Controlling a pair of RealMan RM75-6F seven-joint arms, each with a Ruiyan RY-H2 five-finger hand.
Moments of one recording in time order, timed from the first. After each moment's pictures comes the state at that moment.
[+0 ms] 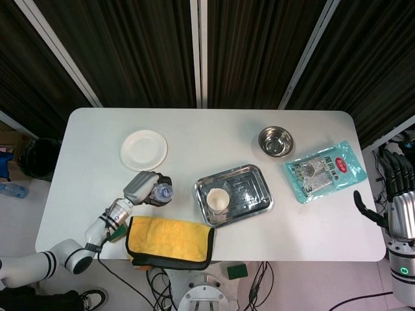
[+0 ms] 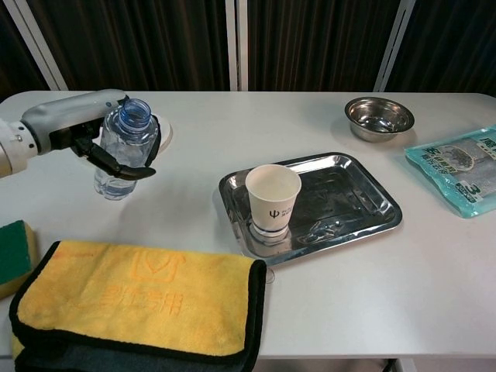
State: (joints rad) left arm -0.68 -1.53 -0.07 -1.39 1.46 0.97 -0.30; right arm 0.15 -1.25 0.17 -1.40 -1.65 1.78 0.33
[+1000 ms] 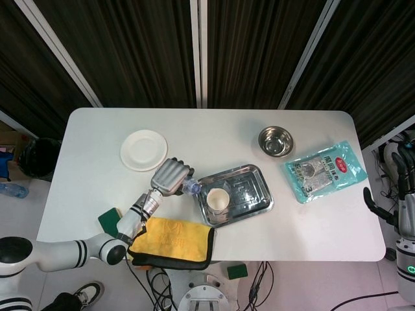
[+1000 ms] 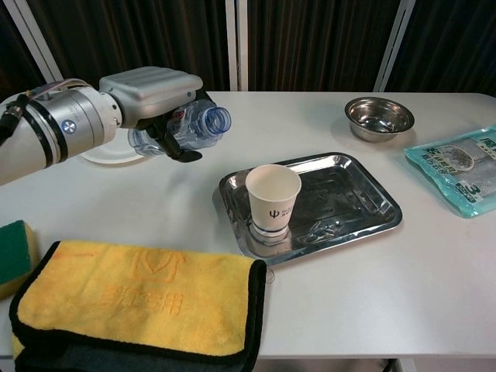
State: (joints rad) left arm -0.86 -1.66 -0.18 -1.46 1.12 0.95 0.51; right arm 0.14 -1.23 0.20 -1.39 -1.61 1.79 0.36
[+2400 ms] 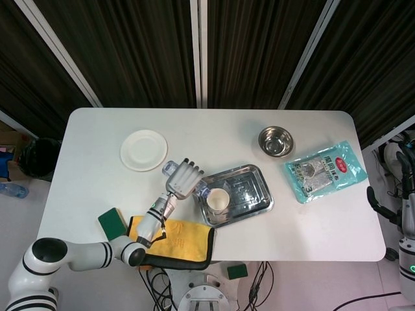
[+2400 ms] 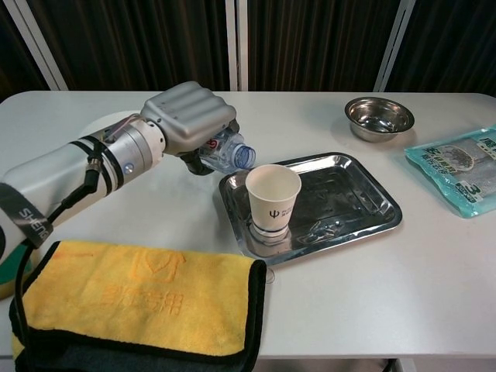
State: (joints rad) left arm -0.91 -1.86 -0.16 -1.25 1.12 1.03 0.83; right arm 0.13 -1.24 0.20 -1.37 -1.59 1.78 0.37
